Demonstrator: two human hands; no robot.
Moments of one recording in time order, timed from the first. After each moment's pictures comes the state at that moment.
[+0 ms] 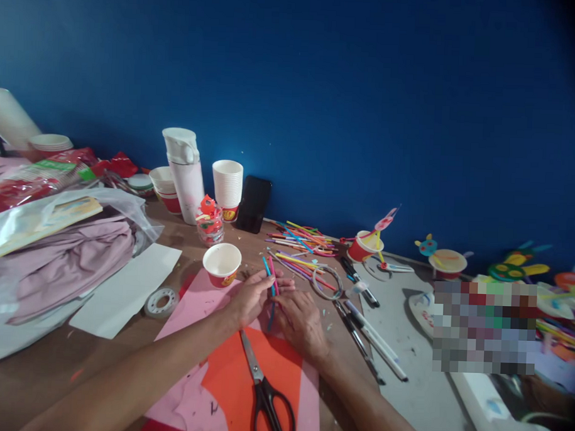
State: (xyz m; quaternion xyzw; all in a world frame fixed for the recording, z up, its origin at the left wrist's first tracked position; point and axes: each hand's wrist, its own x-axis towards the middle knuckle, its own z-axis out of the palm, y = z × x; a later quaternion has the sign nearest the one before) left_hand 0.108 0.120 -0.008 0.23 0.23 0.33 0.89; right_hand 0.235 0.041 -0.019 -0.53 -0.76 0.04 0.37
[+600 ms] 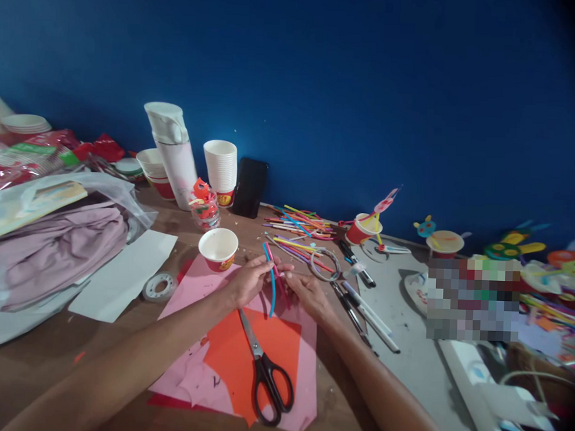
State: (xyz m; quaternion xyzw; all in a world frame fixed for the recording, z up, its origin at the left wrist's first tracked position) left_hand 0.107 0.124 -0.007 0.28 0.26 0.29 0.88; right_hand 0.254 0.048 -0.014 -0.59 -0.57 0.41 0.41
